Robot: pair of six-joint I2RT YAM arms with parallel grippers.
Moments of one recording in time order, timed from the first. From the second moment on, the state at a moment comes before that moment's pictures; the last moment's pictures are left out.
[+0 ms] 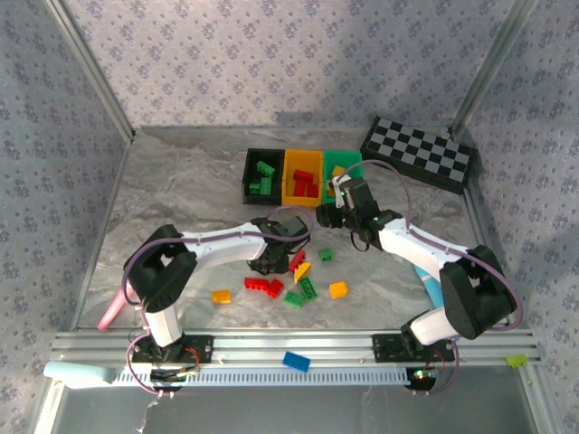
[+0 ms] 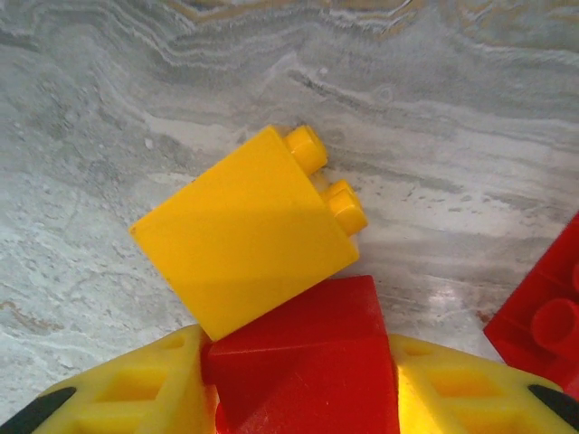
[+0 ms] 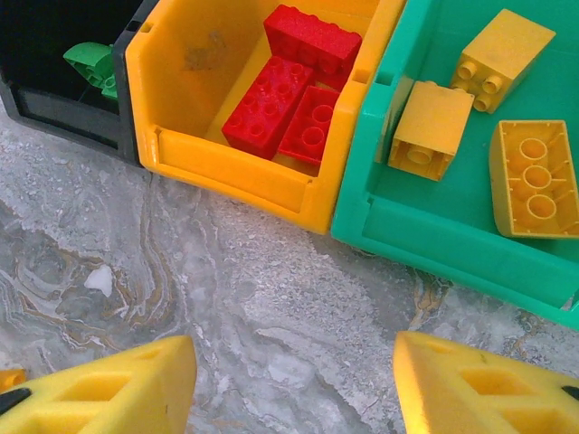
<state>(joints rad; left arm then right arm) -0.97 1.76 1.14 -0.84 -0.23 -0.86 0.51 1.45 0.85 -0.12 0.01 0.22</state>
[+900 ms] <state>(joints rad) -0.70 2.17 2.07 -0.83 -0.28 -0.43 0.48 1.28 0.73 -0.07 0.07 0.27</state>
